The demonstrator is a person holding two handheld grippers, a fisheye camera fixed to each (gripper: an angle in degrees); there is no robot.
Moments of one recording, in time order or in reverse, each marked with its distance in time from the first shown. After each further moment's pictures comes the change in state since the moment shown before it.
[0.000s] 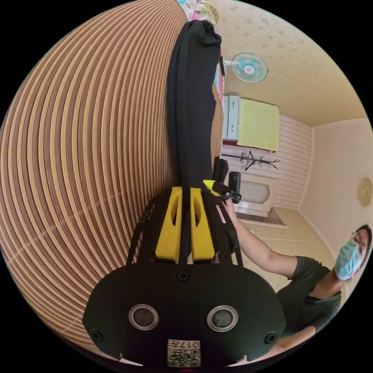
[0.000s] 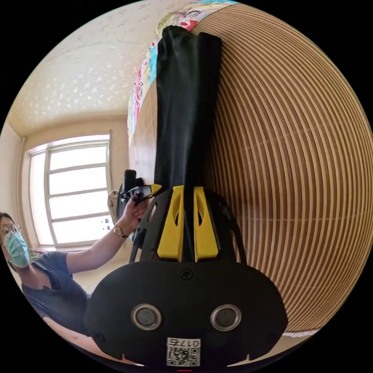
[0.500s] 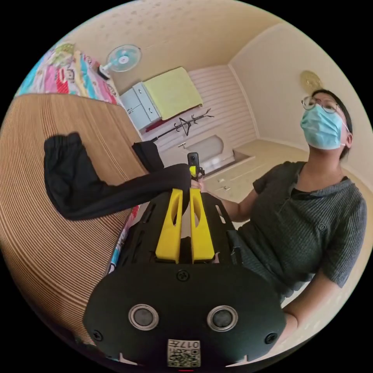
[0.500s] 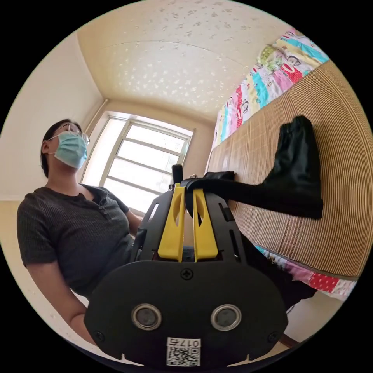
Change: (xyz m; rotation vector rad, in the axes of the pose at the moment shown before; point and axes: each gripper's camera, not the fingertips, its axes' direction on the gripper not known) left arm 0.325 0.152 -0.033 -0.156 0.097 0.644; right arm -0.220 0.261 -0.030 0.079 -0.316 -0.431
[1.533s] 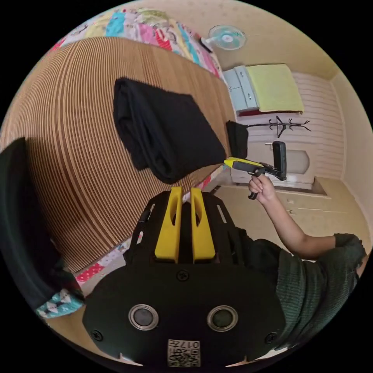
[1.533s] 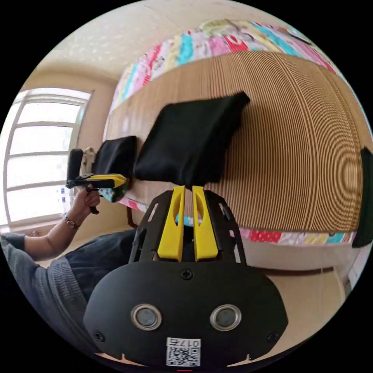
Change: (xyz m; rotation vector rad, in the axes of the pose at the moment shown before) left arm -0.084 0.105 0.127 -0.213 -0.084 -1.156; right arm 0.077 -0.035 0.173 -0.332 1.070 0.271
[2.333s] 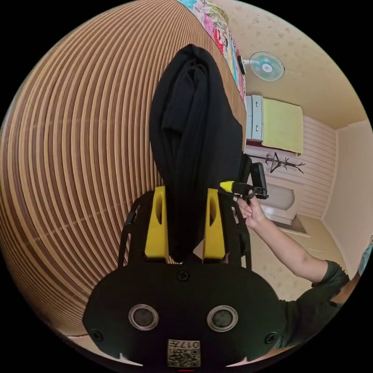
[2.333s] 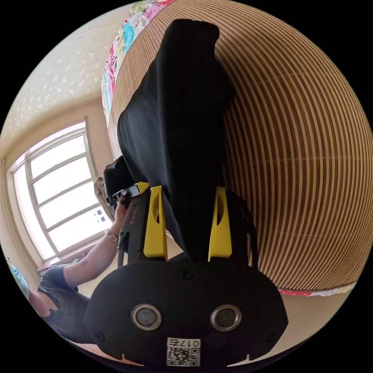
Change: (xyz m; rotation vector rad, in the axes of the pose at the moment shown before) left arm -0.168 -0.179 -0.042 0.189 0.074 -0.132; right arm 0.076 -0.155 0.048 -0.158 -0.366 0.201
